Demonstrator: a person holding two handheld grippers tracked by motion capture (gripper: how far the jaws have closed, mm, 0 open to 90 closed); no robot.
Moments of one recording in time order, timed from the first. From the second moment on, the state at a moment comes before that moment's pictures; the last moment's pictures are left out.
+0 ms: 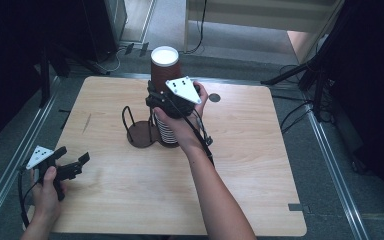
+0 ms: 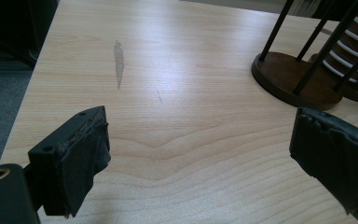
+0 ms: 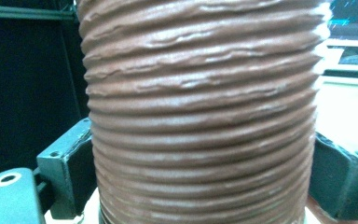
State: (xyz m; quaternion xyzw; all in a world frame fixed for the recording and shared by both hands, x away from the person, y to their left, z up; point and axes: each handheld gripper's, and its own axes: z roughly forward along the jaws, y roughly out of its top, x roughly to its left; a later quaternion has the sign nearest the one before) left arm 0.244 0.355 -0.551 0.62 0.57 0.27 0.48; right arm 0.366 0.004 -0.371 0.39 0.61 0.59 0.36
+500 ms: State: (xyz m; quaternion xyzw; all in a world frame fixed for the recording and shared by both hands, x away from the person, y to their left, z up) left arm 0.245 0.354 -0.551 0.62 0.56 0.27 0.48; right arm 0.365 0.006 -0.352 0.39 0.60 0.60 0.35
